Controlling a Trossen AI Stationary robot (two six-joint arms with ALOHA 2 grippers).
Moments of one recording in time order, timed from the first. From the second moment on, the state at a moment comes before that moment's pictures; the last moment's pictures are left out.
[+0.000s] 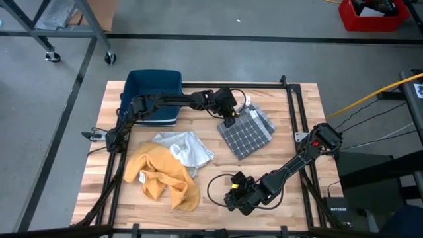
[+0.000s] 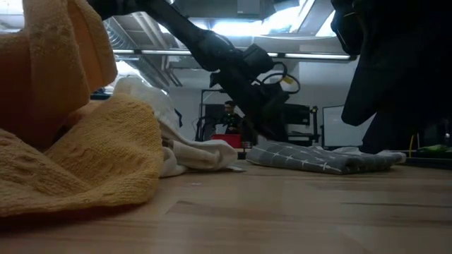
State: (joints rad) left arm 0.34 2.22 1.70 -0.24 0.10 -0.07; right arm 0.67 1.87 1.13 -0.29 0.38 1.54
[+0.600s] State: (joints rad) left arm 0.32 2.22 1.70 -0.25 0.10 -0.08; right arm 0.67 1.87 1.13 -0.29 0.37 1.54
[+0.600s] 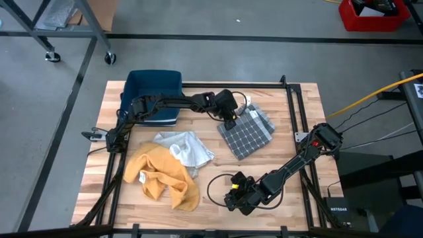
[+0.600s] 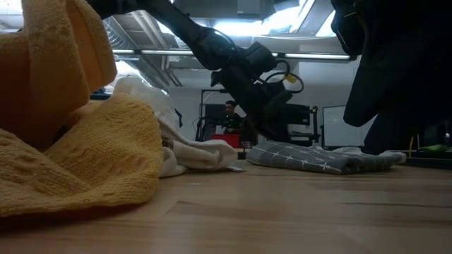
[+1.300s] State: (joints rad) left arm 0.30 2.22 1.70 -0.27 0.11 -0.04; right arm 0.67 1.87 1.13 -0.29 0.37 1.54
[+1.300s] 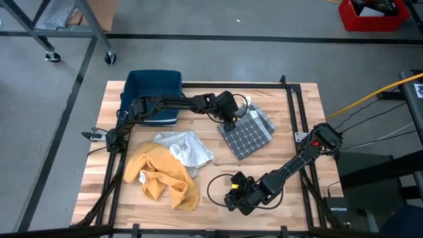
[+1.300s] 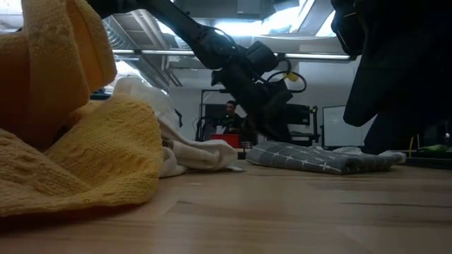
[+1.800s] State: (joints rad) left arm 0.28 2.22 1.70 -0.23 0.21 -0.04; right arm 0.63 1.87 1.13 -0.26 0.53 1.57
